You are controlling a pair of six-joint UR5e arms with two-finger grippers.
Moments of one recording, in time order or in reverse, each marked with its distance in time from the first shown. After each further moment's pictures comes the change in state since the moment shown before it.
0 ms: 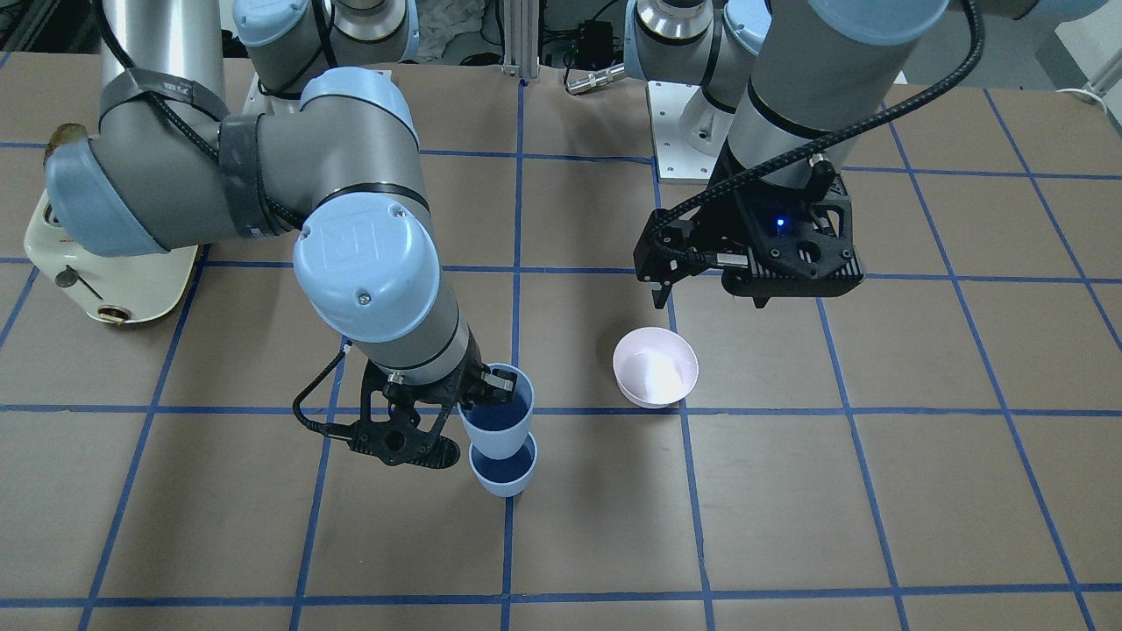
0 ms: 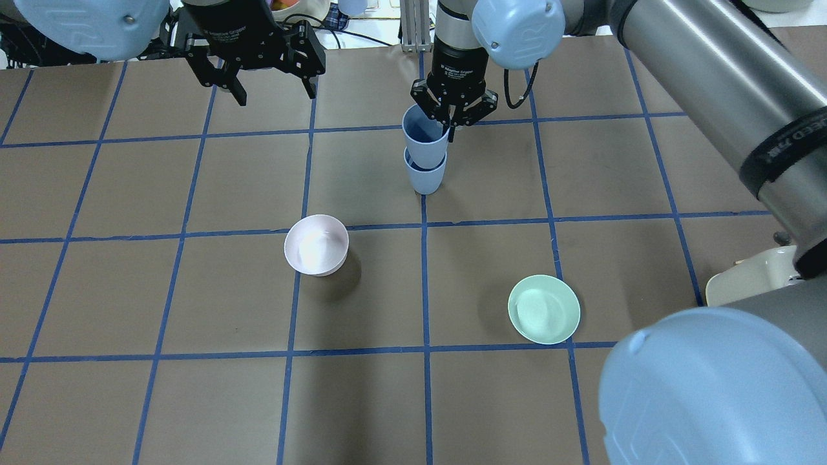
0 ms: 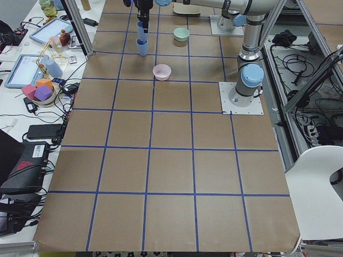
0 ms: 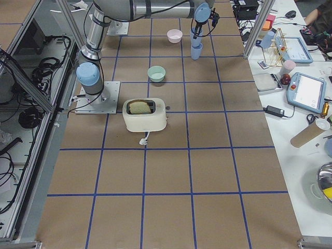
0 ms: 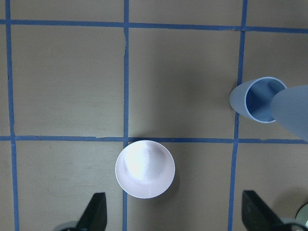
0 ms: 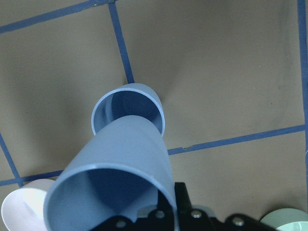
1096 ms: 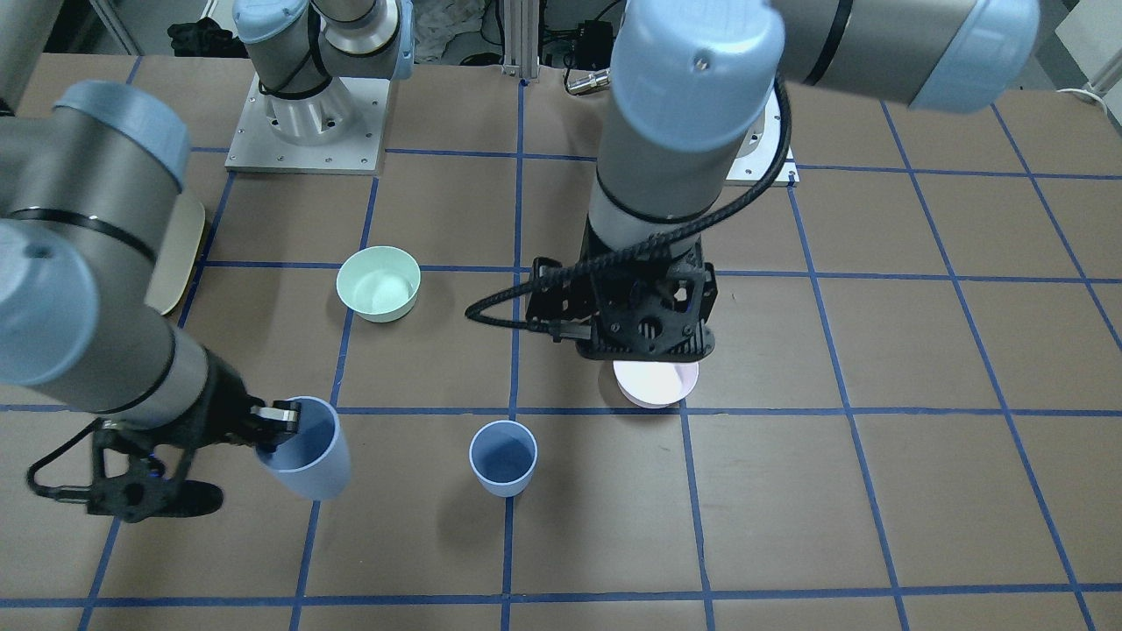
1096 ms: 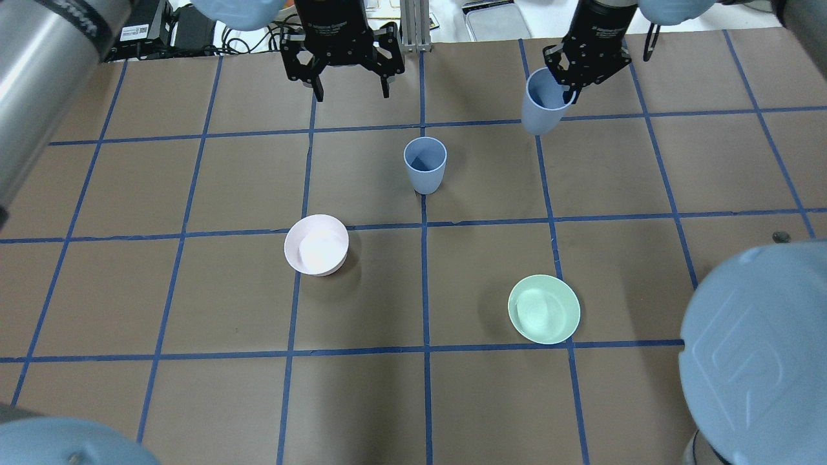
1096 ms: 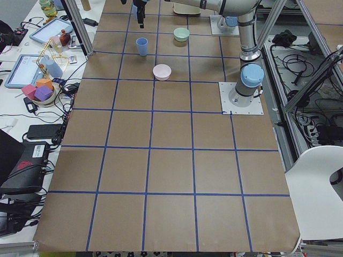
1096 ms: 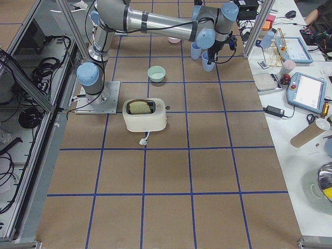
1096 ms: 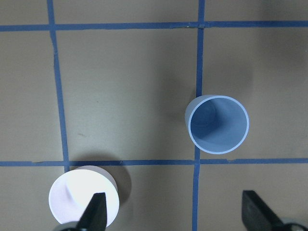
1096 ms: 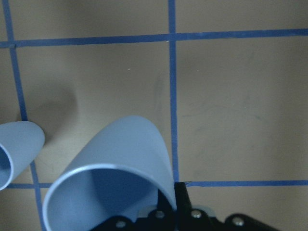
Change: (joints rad) left arm -0.123 -0.164 0.191 -0.103 -0.005 -0.070; right arm -0.233 -0.052 0.025 -0.002 -0.071 -0.416
